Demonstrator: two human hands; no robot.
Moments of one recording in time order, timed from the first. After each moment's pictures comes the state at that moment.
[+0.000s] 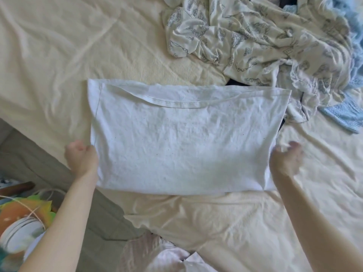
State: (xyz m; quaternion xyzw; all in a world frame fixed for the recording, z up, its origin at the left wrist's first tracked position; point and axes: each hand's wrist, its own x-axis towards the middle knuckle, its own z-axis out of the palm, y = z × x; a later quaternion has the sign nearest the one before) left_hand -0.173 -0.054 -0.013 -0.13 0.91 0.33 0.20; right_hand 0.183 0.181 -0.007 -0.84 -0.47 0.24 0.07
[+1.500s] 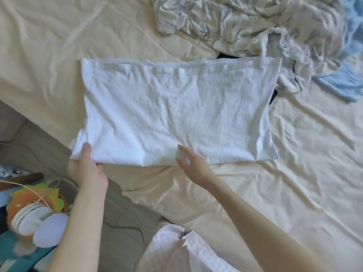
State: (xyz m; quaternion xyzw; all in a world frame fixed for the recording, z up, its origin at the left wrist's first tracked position) left_hand -0.085 -0.098 0.015 -0.21 0.71 0.64 0.18; right_hand 0.124 0.022 -0.023 -0.44 -0.69 0.57 -0.12
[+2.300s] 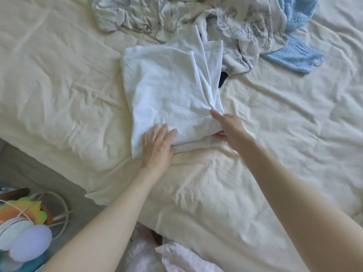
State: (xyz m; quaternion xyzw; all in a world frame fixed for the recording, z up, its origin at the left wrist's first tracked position) left_hand 0.125 0.021 -0.039 0.54 0.80 -0.02 0.25; right_hand 0.276 0.170 -0.019 -0.65 -0.33 0.68 0.09
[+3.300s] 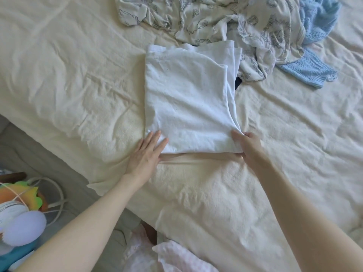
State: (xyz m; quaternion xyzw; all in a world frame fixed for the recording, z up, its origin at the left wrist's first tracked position) left_hand 0.084 -0.037 -0.049 0.60 0.77 -0.01 0.23; right_hand 0.311 0.155 -0.044 -0.70 -0.37 0.61 0.09
